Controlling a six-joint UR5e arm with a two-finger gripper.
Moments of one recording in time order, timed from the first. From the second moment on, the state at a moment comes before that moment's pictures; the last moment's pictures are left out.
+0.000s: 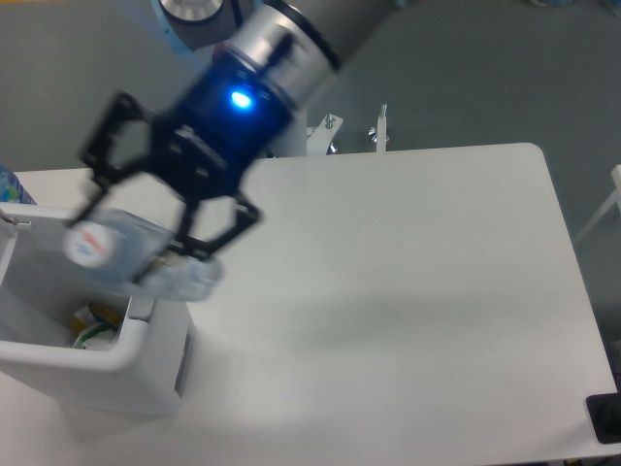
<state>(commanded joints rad) 2.30 -1.82 -1.22 -0.95 0.47 0.30</state>
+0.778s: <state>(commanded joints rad) 2.23 -1.82 -1.33 -0.87 0.48 0.33</state>
